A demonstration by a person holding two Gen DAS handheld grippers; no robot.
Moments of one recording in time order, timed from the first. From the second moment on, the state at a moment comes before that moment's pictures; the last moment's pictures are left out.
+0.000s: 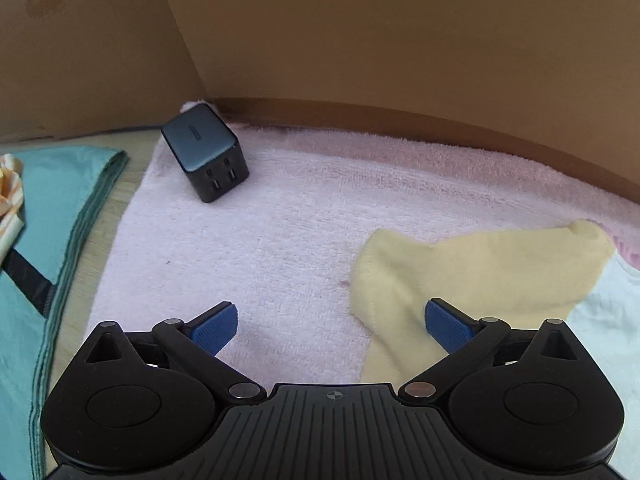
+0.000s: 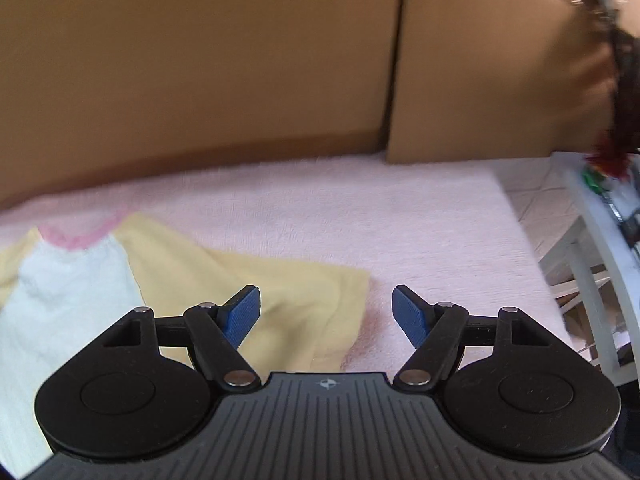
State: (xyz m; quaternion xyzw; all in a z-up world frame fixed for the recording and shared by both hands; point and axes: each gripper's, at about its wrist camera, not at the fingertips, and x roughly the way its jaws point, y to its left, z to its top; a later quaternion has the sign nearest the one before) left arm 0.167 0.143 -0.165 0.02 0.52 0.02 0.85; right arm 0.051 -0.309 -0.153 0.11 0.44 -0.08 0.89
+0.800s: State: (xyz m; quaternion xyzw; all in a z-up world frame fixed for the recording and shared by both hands) left arm -0.074 0.105 -0.170 0.19 0.54 -0.09 0.81; right arm -0.120 -0.213 -0.163 -0.17 0.50 0.08 0.84
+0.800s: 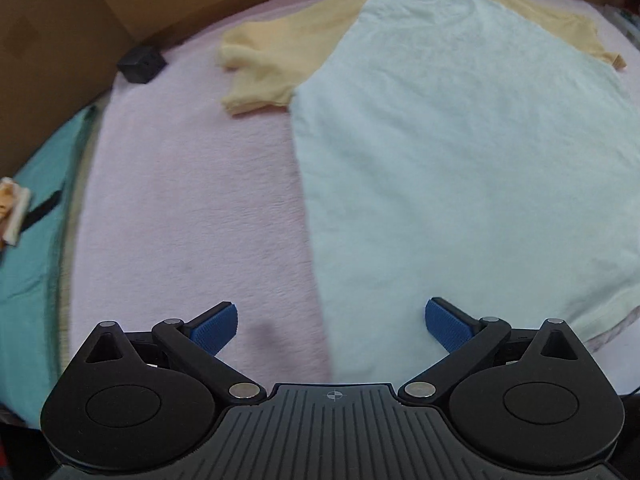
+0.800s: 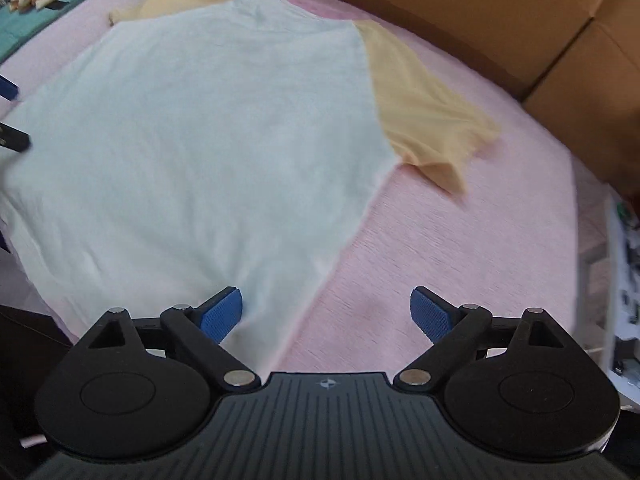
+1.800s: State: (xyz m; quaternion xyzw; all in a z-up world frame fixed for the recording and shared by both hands) left arm -0.094 0.028 -0.159 0.17 0.51 -0.16 0.83; right arm -0.149 -0.151 -0.155 -0.20 0.47 0.18 0.84
